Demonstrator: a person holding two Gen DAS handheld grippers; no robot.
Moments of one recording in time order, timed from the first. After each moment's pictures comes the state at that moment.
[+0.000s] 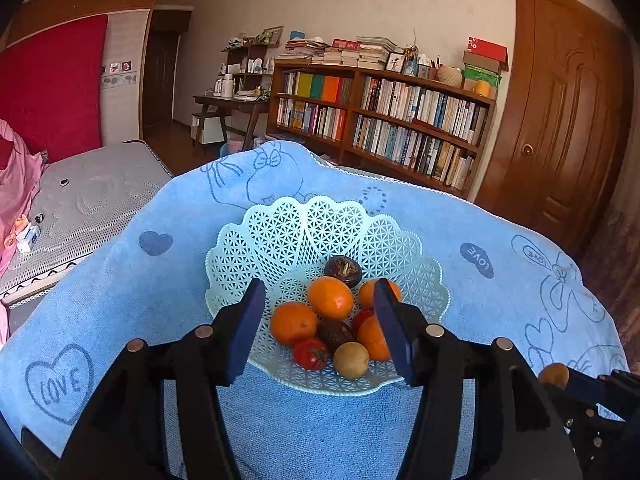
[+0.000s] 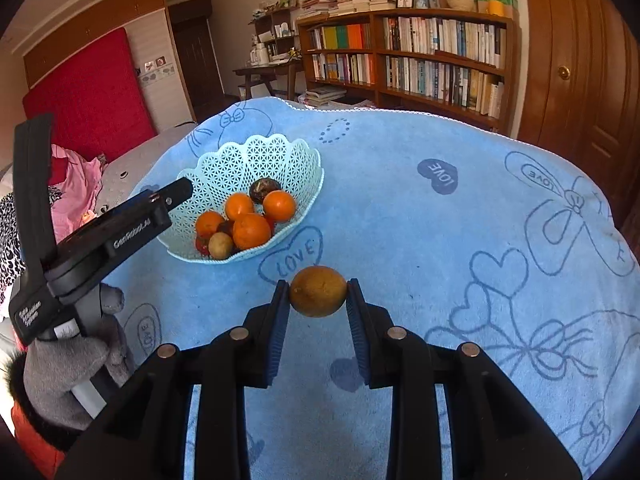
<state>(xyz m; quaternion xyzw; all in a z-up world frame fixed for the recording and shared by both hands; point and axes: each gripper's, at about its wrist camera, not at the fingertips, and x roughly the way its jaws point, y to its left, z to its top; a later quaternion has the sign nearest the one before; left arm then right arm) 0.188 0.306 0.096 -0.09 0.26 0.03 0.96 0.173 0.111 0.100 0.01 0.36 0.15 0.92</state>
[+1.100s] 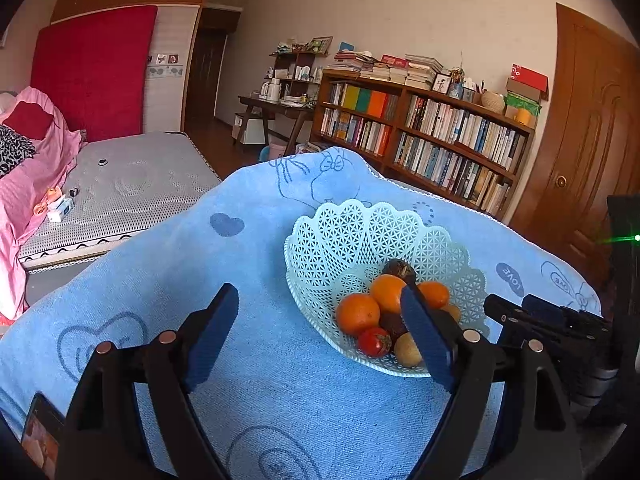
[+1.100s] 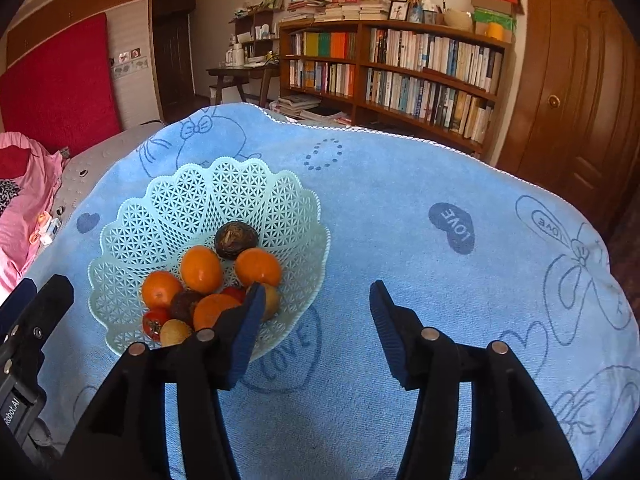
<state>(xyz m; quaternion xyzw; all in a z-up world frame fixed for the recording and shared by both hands) 0.160 0.342 0.085 -0.13 0.24 0.11 0.96 0.248 0.169 0.085 -0.05 0.34 0.07 0.94</state>
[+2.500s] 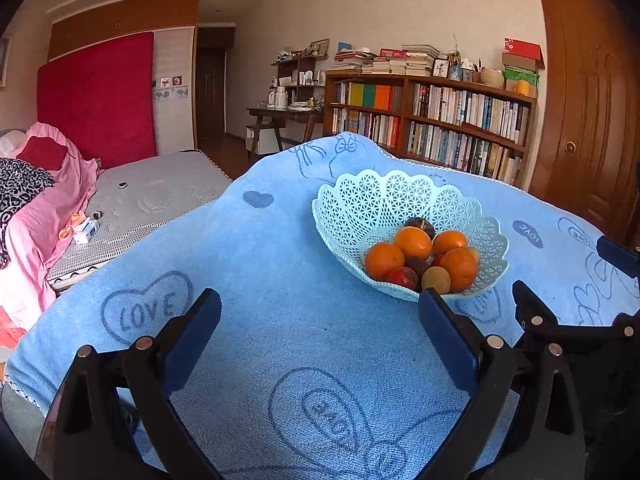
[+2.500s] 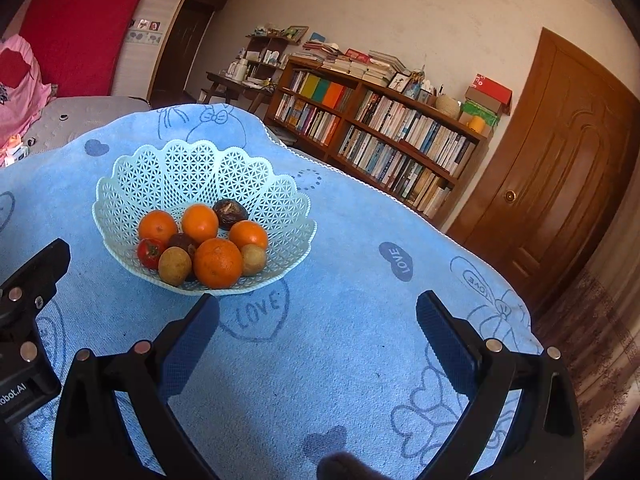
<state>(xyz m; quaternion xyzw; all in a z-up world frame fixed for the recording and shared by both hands) 0.114 0.327 0.065 -0.06 0.24 0.14 0.96 0.166 0.195 0.081 -0.21 0.24 0.02 0.95</state>
